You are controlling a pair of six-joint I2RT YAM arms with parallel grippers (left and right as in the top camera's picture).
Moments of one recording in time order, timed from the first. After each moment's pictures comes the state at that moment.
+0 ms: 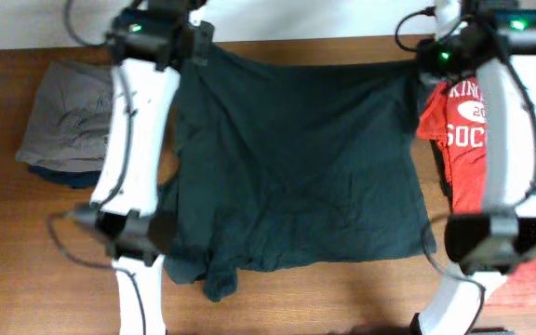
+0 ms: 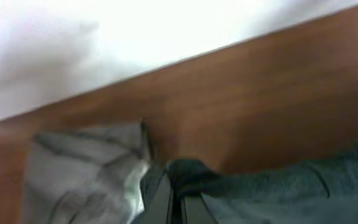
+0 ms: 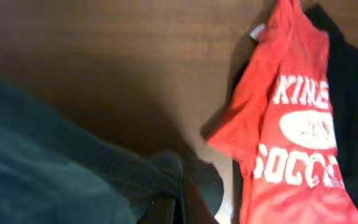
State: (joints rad) left arm -0.27 2.26 2.66 -1.26 -0.29 0.11; right arm -0.05 2.05 2.32 -1.34 -0.03 -0.09
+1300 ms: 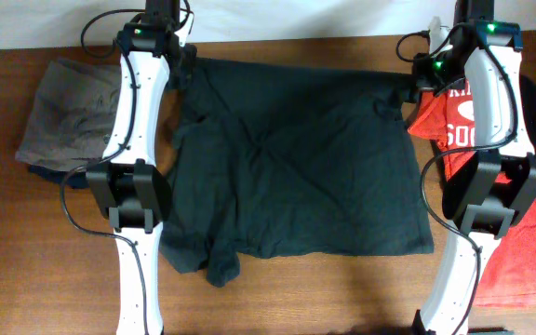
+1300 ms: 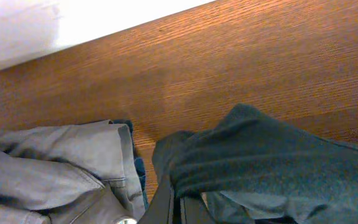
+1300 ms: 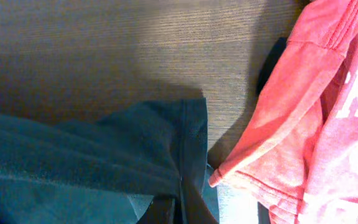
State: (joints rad) left arm -0.11 2.55 2.65 -1.12 -0.16 0.18; right arm -0.18 2.34 2.32 -1.22 -0.21 -0.10
